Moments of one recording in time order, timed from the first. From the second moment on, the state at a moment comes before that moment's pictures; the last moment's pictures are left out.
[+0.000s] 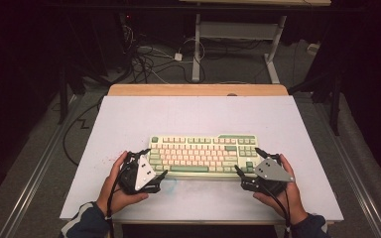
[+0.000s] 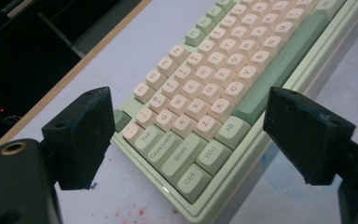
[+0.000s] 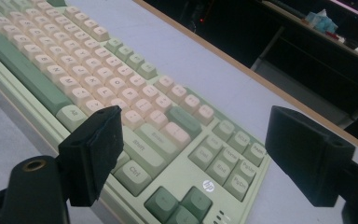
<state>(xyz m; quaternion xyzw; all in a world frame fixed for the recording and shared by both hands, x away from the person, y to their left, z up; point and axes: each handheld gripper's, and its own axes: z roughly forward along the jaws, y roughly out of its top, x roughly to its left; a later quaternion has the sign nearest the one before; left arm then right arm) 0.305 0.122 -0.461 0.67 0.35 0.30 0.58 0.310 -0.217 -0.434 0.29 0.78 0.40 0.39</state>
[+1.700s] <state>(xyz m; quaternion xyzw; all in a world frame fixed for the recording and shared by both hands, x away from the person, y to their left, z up) 0.294 0.186 -0.488 0.66 0.40 0.31 0.55 0.290 -0.294 -0.457 0.36 0.75 0.37 0.41</state>
